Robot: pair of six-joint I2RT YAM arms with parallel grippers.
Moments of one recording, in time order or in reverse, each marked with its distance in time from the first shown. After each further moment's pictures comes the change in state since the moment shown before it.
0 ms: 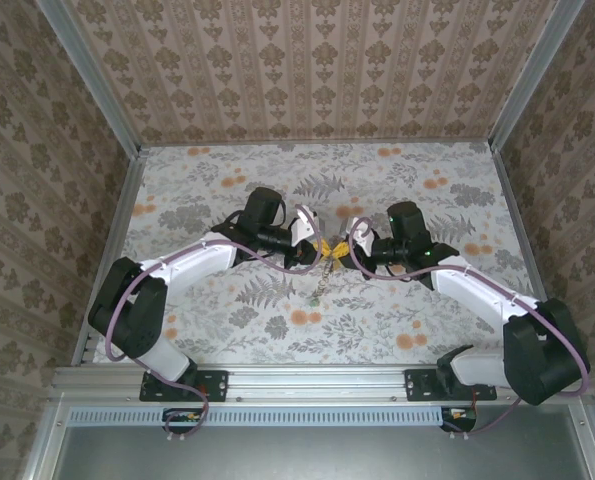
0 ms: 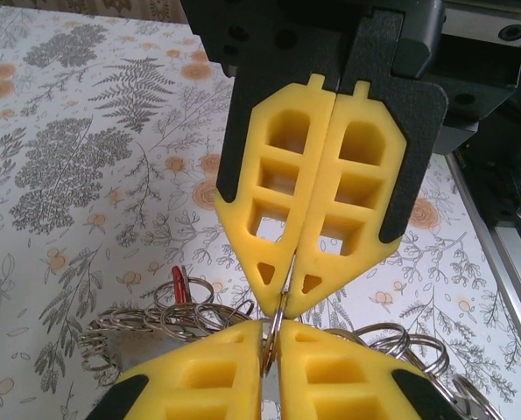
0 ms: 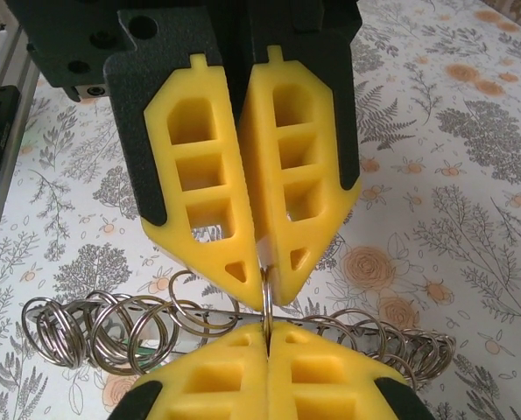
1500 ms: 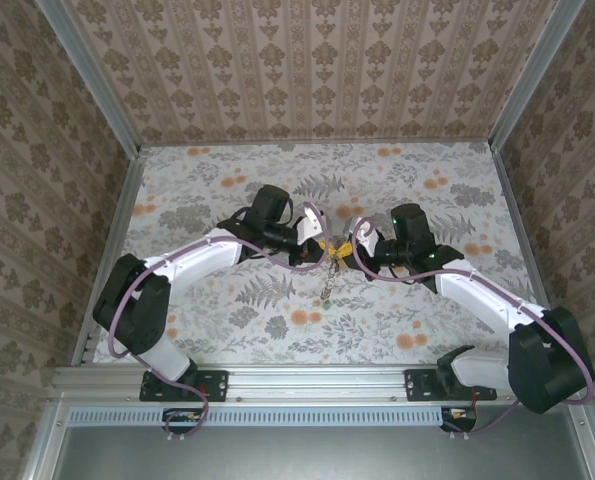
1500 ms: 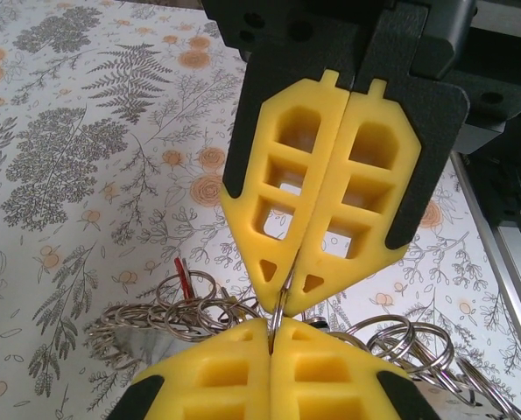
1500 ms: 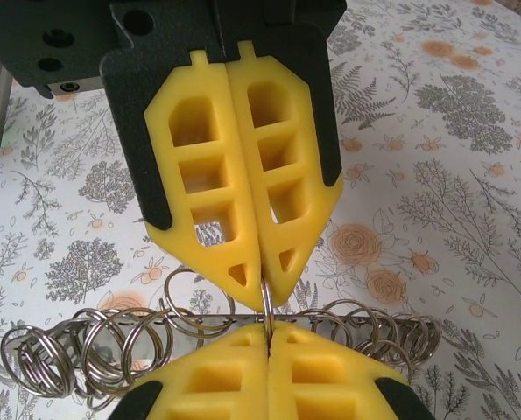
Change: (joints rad) left arm -0.028 0.030 0.064 -0.066 -0.035 0.004; right arm -0.005 -0.053 -0.012 -0.051 0.055 0.027
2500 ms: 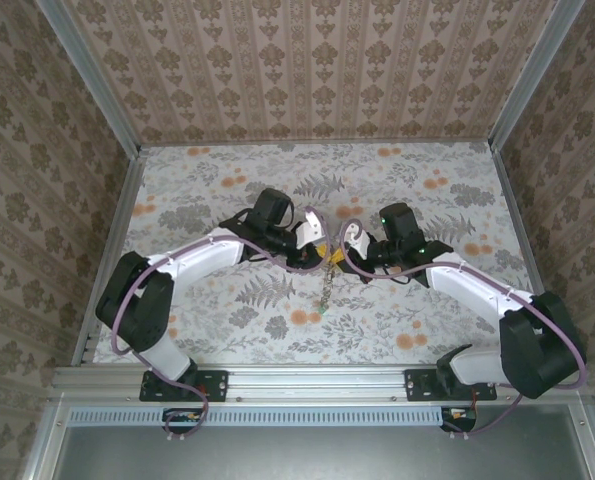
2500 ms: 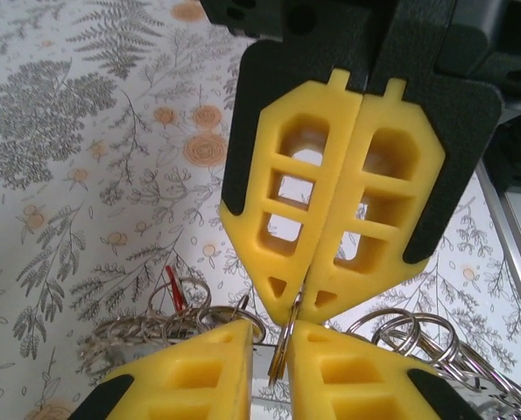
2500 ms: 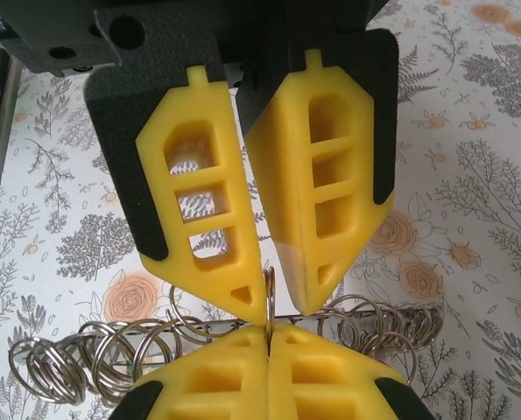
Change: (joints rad) left arm -0.005 0.028 0.013 -0.094 -0.035 0.065; right arm 0.040 0.082 0.046 -0.061 0.005 -0.055
